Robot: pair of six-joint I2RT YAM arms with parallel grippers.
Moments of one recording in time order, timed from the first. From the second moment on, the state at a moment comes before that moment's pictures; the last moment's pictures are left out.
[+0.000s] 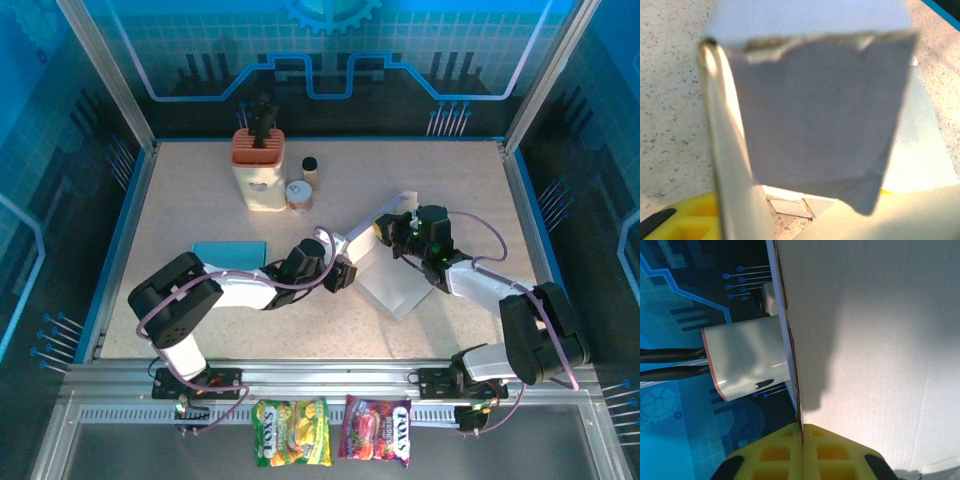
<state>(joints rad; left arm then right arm) -0.80 1.70 0.71 0.46 0.07 -0.32 0.32 1.38 0.59 0.38 -0.35 1.53</state>
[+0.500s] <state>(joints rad) -0.85 1.59 0.63 0.43 0.03 -0.31 0.31 1.38 0.60 0.38 -0.37 1.53</state>
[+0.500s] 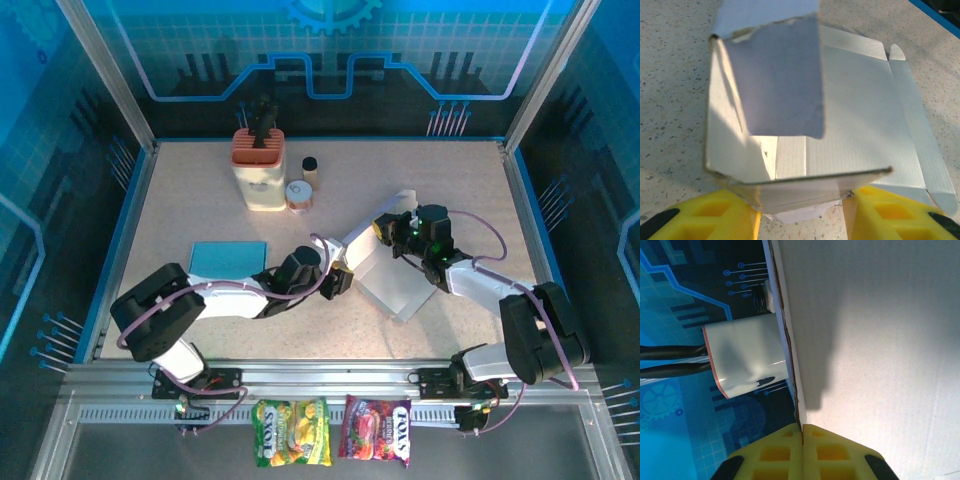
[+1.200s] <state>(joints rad) -0.73 1.60 0.65 0.33 0.16 -0.26 0.31 1.38 0.60 0.38 -0.37 1.52</state>
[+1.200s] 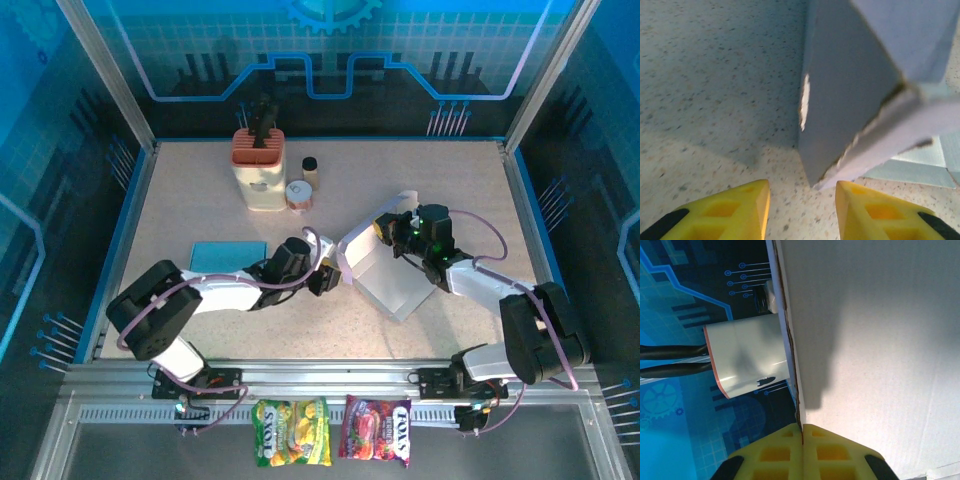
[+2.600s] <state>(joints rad) -0.86 1.73 0.75 0.42 -0.09 -0.41 0.32 1.37 0.36 0.80 -0.29 1.56</state>
